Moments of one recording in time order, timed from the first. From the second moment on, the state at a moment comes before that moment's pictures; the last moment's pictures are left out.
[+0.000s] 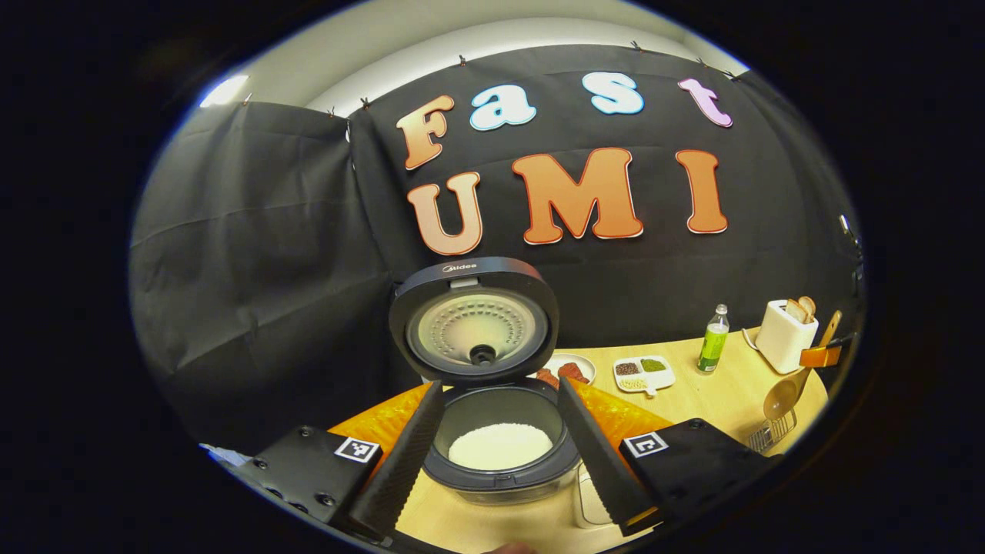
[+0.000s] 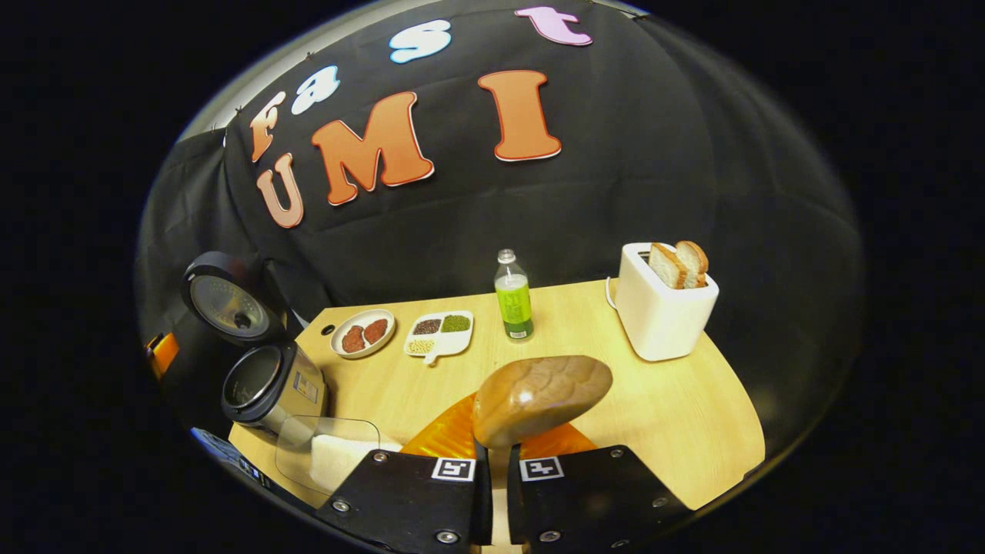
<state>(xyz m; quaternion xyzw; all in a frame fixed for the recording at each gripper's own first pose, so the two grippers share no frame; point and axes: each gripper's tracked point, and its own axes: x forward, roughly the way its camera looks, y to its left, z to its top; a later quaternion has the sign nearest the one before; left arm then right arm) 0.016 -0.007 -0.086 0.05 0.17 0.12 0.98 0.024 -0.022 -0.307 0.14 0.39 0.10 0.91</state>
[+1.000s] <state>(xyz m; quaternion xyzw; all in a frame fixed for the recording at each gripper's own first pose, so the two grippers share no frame) 0.056 0.017 -0.074 0.06 0.17 0.12 0.98 -0.036 -0.055 -0.396 0.18 0.50 -0.01 0.85</state>
